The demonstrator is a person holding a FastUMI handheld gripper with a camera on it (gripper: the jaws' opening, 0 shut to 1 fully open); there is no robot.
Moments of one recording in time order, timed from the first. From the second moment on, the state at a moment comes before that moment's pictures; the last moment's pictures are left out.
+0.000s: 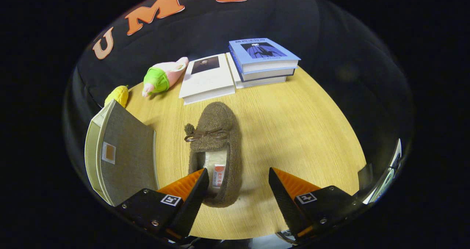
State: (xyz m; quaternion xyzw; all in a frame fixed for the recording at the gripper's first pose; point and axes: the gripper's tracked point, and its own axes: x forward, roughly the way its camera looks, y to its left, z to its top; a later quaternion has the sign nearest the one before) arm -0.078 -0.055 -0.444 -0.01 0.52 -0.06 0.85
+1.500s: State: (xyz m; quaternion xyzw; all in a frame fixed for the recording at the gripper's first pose) arm -0.040 0.020 -0.367 0.10 0.46 -0.07 0.88
